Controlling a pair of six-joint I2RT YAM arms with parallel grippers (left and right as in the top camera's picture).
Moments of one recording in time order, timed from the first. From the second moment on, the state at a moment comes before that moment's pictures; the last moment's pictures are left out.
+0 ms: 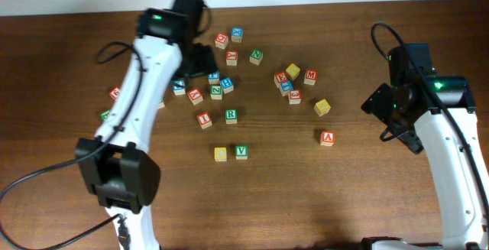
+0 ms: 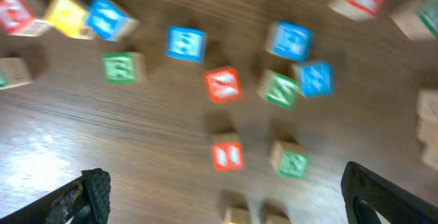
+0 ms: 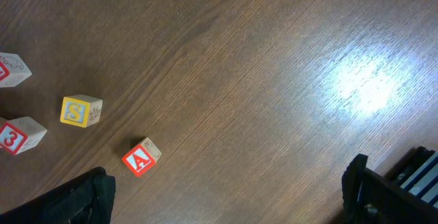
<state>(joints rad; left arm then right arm) -0.26 2.07 2.09 -1.38 -0.12 -0.54 -0.03 1.43 1.39 -1.32 0.25 0.81</state>
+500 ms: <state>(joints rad) -0.19 2.07 1.98 -1.39 -0.05 -0.47 -0.03 1.43 1.39 -1.32 0.25 0.81</state>
